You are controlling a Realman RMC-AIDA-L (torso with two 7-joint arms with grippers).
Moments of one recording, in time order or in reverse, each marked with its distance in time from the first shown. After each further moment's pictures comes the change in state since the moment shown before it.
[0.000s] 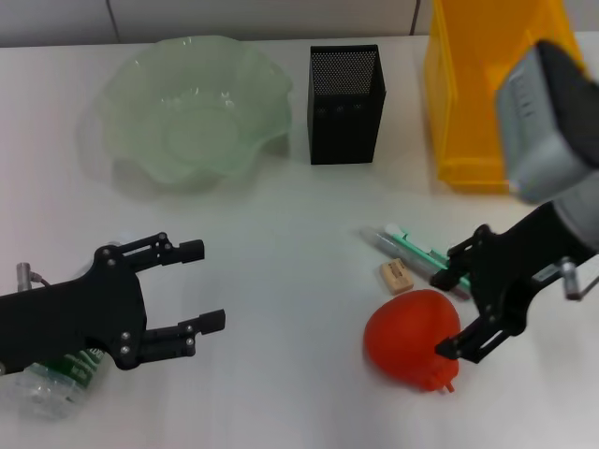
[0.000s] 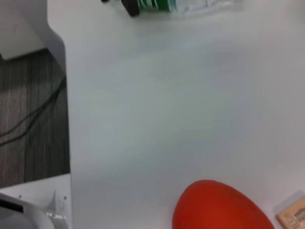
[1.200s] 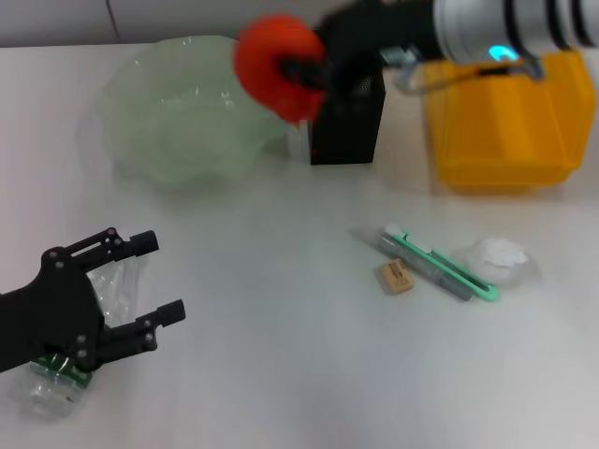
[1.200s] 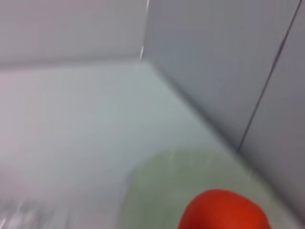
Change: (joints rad) left arm 0.063 0.004 -0.121 0.002 -0.002 0.060 0.064; right arm 0.071 0.003 -0.094 0.013 0.226 0.726 0.134
